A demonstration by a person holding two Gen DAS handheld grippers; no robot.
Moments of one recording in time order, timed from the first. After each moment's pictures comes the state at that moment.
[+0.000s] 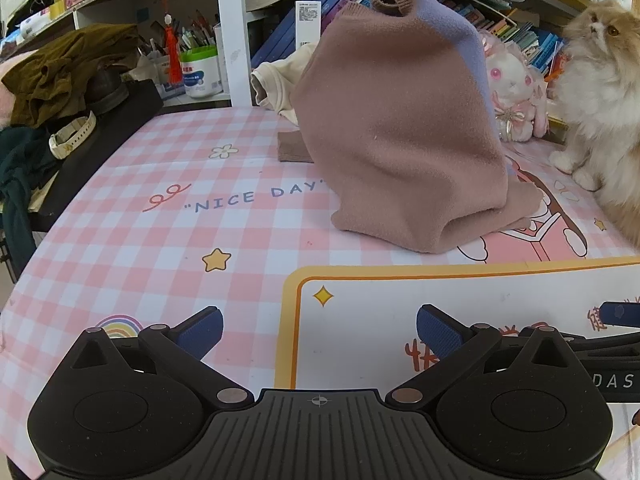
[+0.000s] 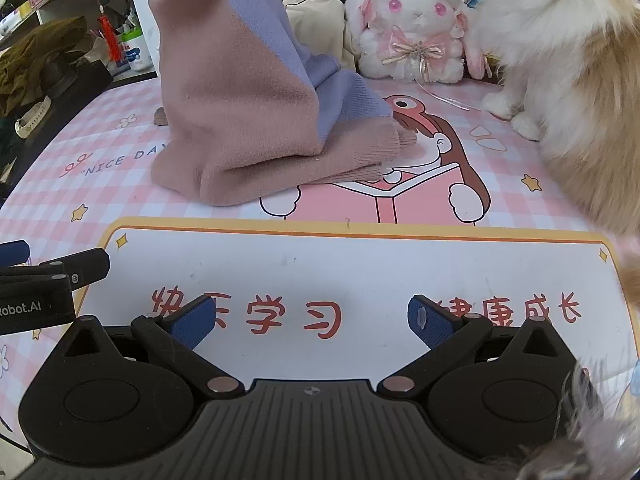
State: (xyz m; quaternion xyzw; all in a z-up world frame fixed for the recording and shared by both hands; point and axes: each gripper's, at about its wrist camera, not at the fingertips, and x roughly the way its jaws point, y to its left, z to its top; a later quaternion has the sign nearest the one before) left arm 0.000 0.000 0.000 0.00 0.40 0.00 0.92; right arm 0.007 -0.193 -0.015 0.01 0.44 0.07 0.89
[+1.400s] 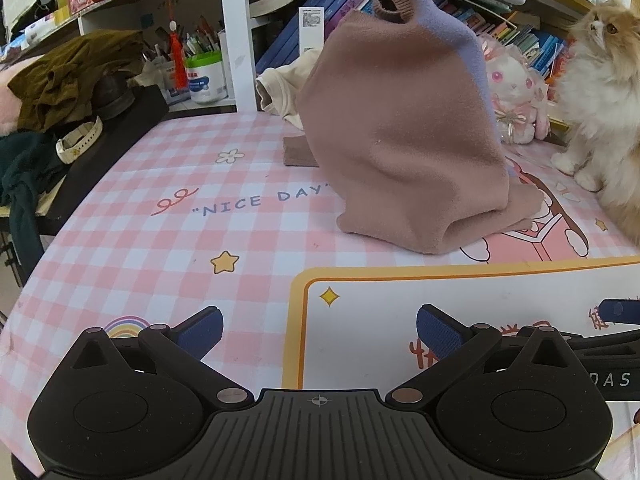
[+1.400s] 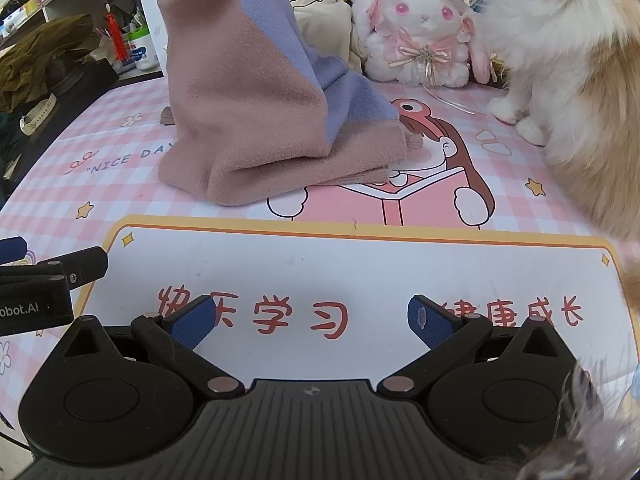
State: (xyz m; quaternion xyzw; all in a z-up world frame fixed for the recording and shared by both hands) left arm -0.006 0.001 0.003 0.00 0.40 0.01 0.92; right arm 0.006 -0.191 -0.014 0.00 0.44 0.08 0.89
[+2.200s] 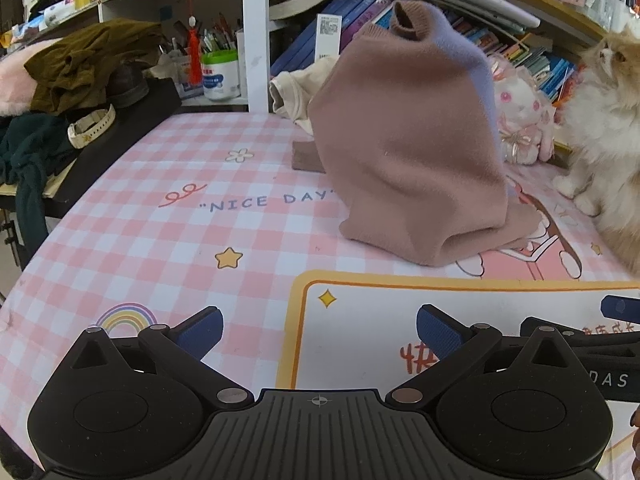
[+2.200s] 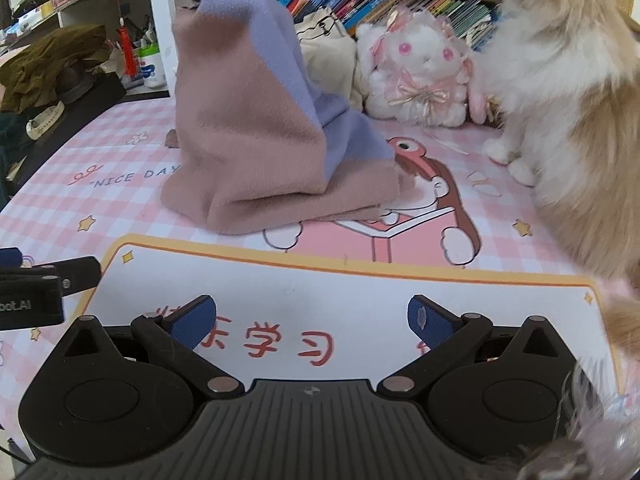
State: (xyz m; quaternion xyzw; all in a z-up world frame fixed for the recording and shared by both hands) left arm -0.014 0.001 0.012 -0.03 0.39 0.03 0.92; right arm 0.001 -0.193 0.001 -0.03 0.39 0.08 0.91
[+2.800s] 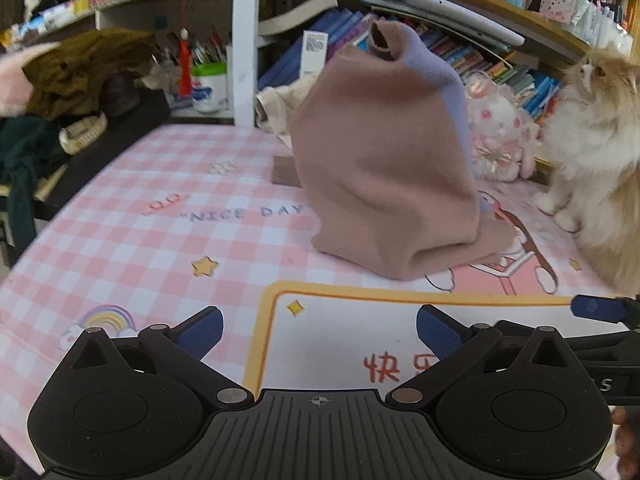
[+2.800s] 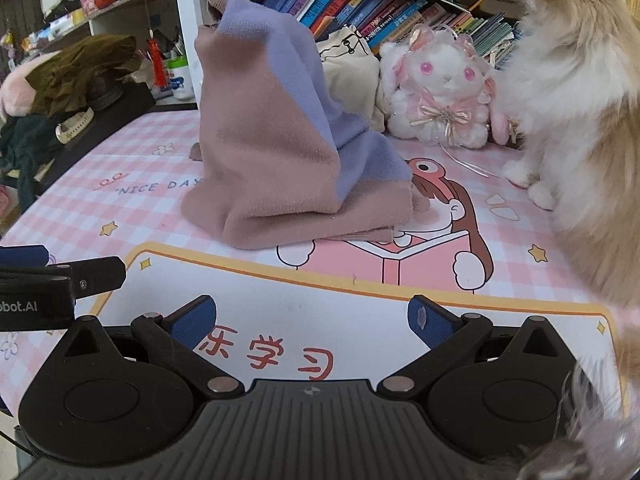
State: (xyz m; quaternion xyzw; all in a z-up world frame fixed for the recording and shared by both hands) left arm -0.020 -0.017 0.020 -0.05 0.36 0.02 0.93; right arm 0.005 -0.209 0.004 -0.02 0.37 0.15 0.92
